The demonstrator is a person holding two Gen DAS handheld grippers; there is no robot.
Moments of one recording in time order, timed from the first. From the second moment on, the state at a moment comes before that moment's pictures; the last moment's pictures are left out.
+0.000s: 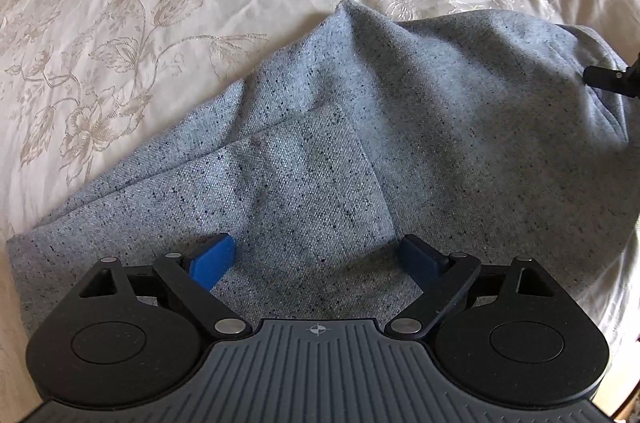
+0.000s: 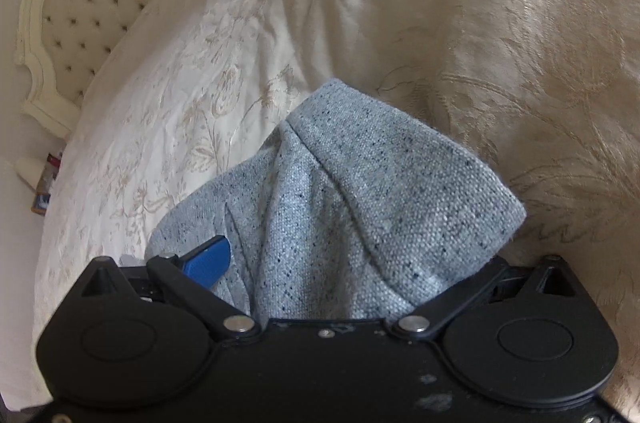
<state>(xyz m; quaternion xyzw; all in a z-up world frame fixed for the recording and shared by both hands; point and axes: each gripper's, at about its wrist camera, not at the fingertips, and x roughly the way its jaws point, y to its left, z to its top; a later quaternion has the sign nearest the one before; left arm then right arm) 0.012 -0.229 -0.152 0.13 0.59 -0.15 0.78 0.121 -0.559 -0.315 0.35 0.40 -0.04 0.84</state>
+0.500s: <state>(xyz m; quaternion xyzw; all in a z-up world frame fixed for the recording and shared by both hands) 0.020 -0.215 -0.124 0.13 0.52 -0.08 0.84 0.119 -0.554 -0.264 0.30 0.40 0.01 0.87</state>
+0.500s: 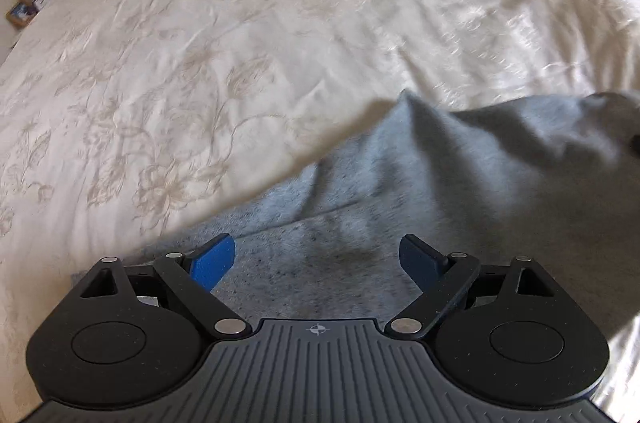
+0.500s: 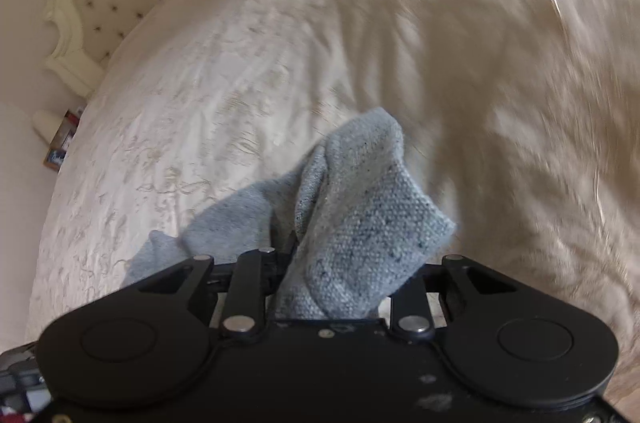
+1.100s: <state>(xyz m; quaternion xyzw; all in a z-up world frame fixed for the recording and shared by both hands) 0.027 -0.155 -0.089 0.09 0.48 -0.16 0.86 0.081 -0.418 -0.109 0.16 0.32 0.06 0.93</state>
